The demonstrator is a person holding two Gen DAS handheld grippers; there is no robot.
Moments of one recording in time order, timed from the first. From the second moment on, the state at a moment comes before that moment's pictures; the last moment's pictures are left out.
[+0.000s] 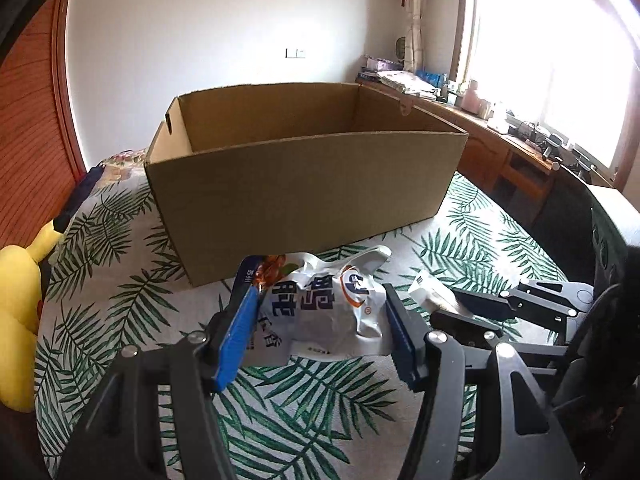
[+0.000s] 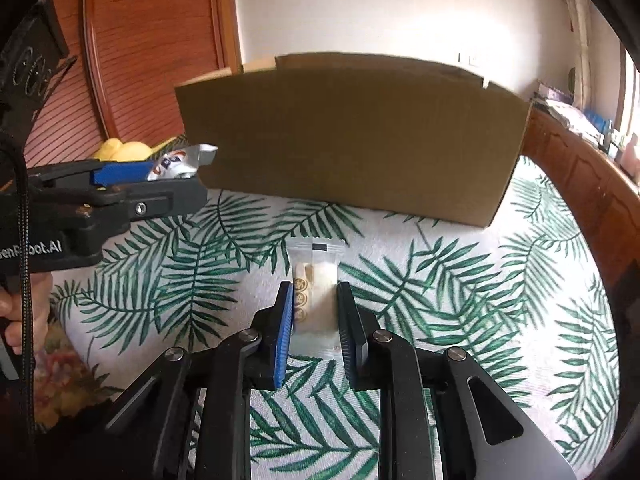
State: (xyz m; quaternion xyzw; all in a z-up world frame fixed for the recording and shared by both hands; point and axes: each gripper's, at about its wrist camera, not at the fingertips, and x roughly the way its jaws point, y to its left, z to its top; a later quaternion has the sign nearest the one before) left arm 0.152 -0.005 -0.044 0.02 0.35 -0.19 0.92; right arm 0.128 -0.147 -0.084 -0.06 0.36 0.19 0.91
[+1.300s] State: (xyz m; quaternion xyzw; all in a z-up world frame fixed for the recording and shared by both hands) left arm 0.181 -0.008 0.047 0.06 0.27 -0.17 0.95; right arm 0.155 -0.156 0.043 -0.09 0.27 0.17 0.94
